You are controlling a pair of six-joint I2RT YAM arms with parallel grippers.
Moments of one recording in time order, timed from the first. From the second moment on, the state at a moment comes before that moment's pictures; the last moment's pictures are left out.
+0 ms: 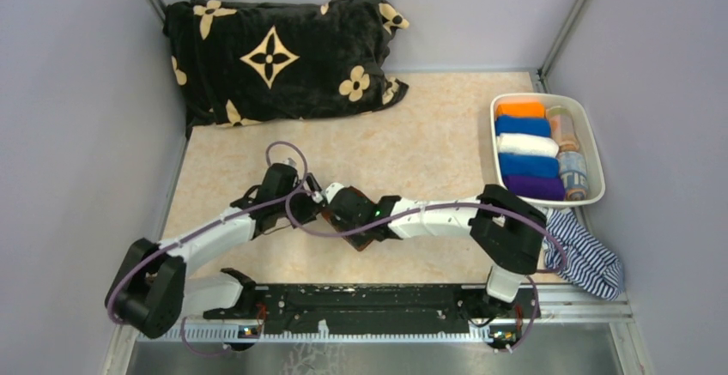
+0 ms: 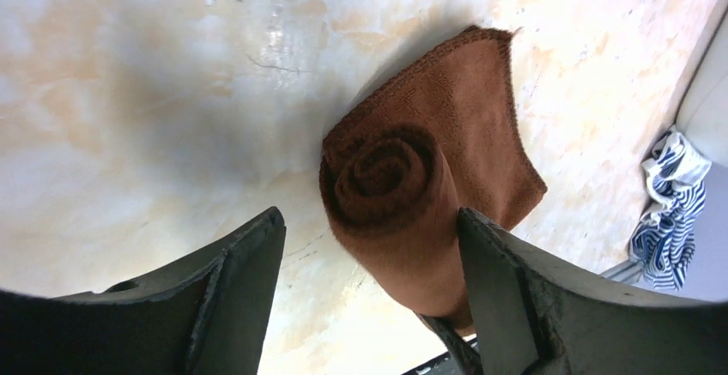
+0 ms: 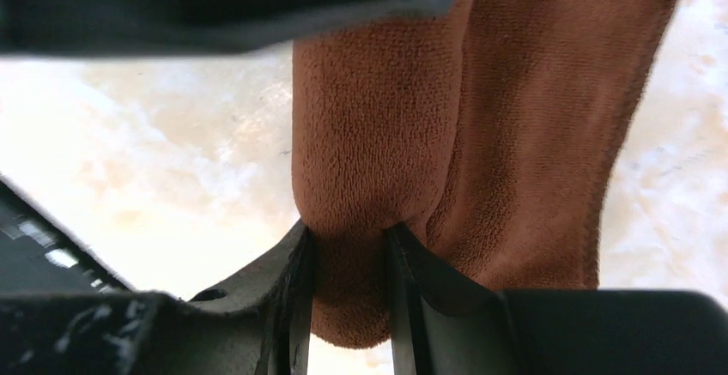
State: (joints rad) left arm -0.51 1.25 0.50 -0.08 0.14 -0.91; right arm 1.20 1.73 1.05 -0.36 0.24 0.22
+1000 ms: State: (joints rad) left arm -0.51 1.14 0.39 -0.07 0.16 -0.98; right arm 0.78 1.79 0.79 0.21 -0.77 0.56
